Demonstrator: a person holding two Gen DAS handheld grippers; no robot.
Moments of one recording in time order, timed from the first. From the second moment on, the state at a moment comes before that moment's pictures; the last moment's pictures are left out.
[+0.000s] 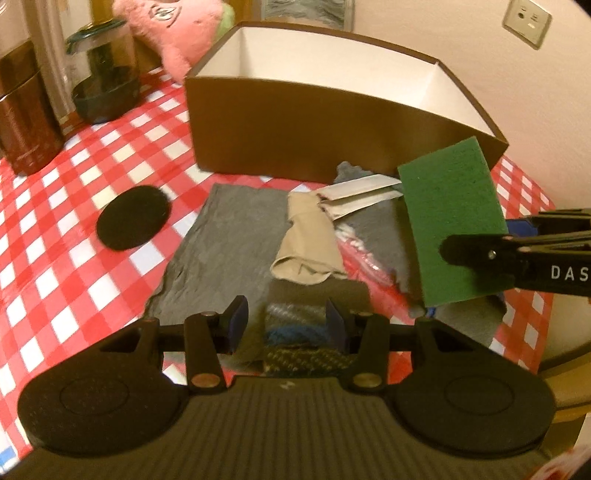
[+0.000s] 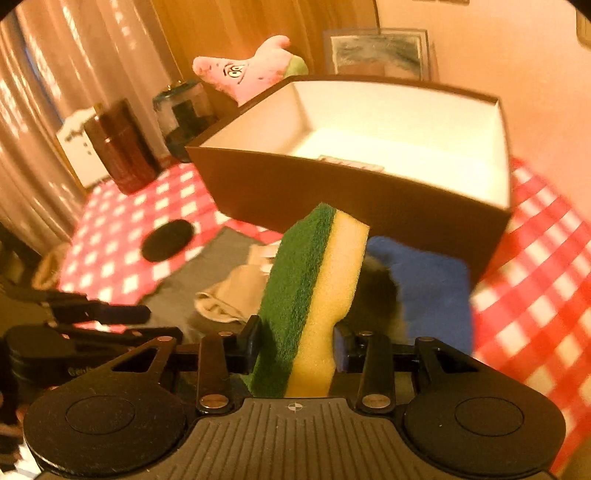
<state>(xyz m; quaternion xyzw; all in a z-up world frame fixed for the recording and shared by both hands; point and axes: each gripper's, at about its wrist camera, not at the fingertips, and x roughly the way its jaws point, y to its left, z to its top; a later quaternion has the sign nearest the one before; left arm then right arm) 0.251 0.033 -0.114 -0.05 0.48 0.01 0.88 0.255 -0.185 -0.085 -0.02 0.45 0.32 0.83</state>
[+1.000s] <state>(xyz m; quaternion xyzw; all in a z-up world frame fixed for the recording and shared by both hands) 0.337 0.008 -0.166 0.03 0.51 -0.02 0.86 0.279 -0.194 -0.103 -0.04 0.49 0.29 0.82</state>
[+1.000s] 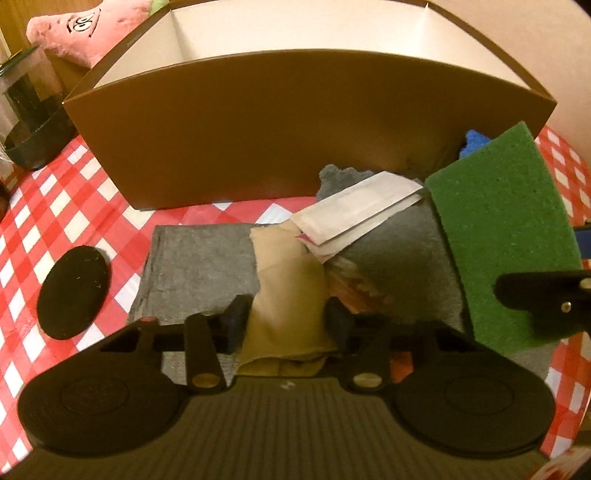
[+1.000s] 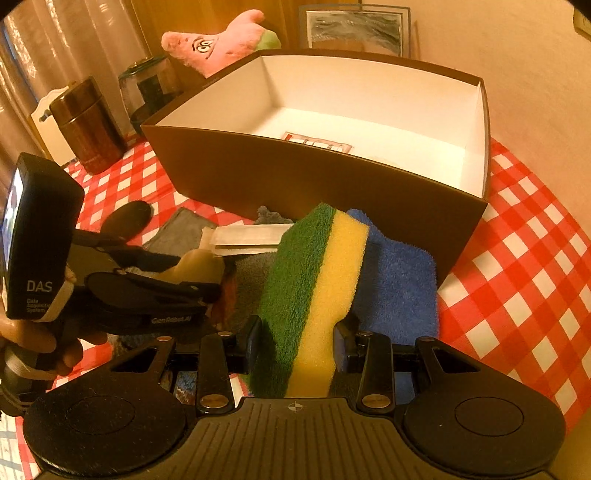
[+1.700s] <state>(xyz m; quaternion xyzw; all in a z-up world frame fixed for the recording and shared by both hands) 0.291 0.034 -0.077 0.00 0.43 0.00 0.90 0.267 -0.195 -0.069 -0.04 0.45 0.31 0.84</state>
